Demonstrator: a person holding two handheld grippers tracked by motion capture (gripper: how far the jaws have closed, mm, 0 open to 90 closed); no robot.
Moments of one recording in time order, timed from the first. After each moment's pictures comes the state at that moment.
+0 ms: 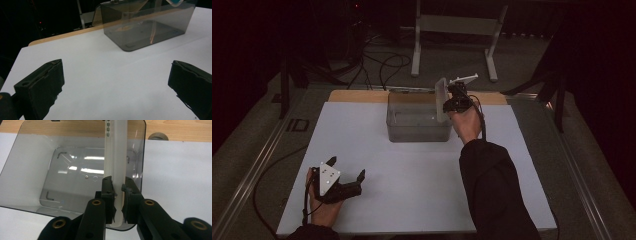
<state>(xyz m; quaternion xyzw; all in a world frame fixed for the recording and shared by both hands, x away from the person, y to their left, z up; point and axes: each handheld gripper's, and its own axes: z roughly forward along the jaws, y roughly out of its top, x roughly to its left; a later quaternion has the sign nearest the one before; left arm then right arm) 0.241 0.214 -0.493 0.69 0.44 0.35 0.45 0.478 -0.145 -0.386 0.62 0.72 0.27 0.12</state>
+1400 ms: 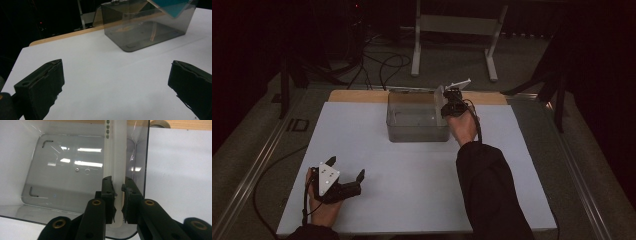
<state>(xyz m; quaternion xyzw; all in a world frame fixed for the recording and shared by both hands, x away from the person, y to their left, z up) 0.240 0.214 -0.492 0.69 0.44 0.35 0.45 0.487 -0.137 -0.414 0.63 0.73 0.23 0.12</state>
